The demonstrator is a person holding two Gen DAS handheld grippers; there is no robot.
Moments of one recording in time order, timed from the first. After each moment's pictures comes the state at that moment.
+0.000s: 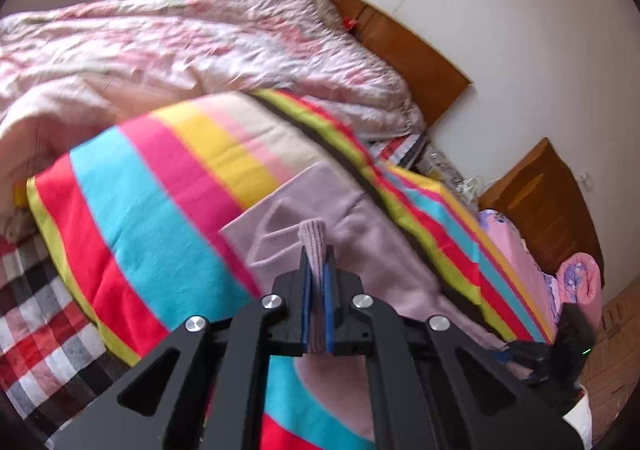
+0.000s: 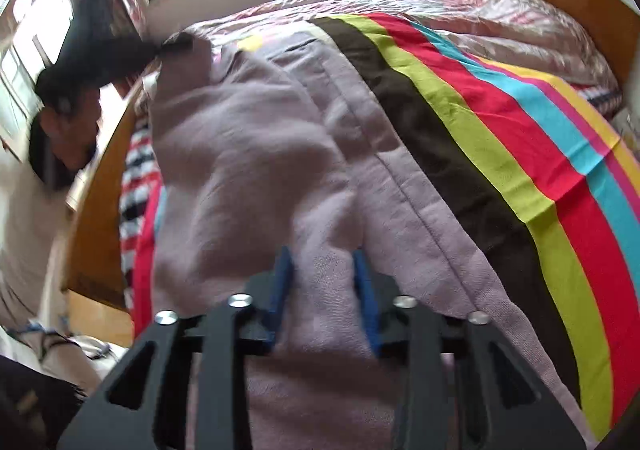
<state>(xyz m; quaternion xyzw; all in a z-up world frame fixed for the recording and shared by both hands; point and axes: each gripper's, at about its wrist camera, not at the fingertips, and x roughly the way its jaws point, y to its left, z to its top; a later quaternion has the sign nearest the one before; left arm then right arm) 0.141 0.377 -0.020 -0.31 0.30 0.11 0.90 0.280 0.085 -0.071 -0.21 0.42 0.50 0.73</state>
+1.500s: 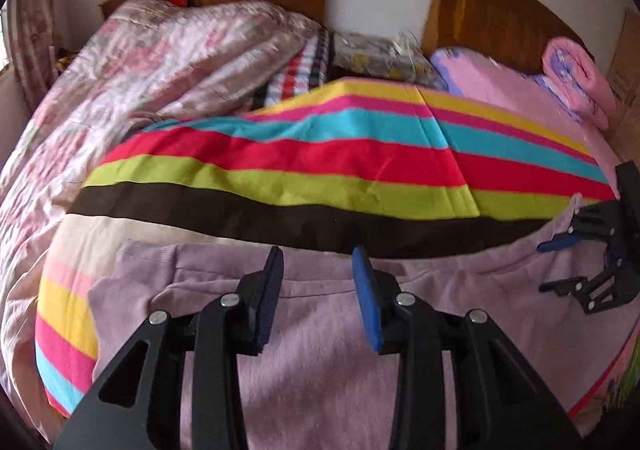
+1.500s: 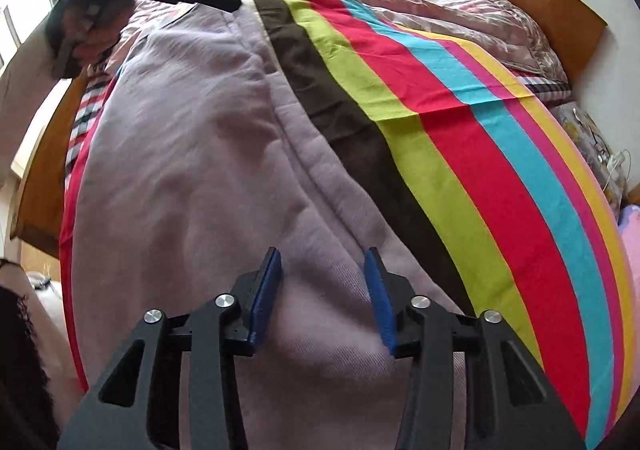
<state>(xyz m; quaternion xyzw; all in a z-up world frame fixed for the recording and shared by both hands) 0.292 0.262 -0.026 0.00 0.45 -0.05 0.89 0.298 -0.010 -0.085 -0.27 0.43 0.43 0.75</state>
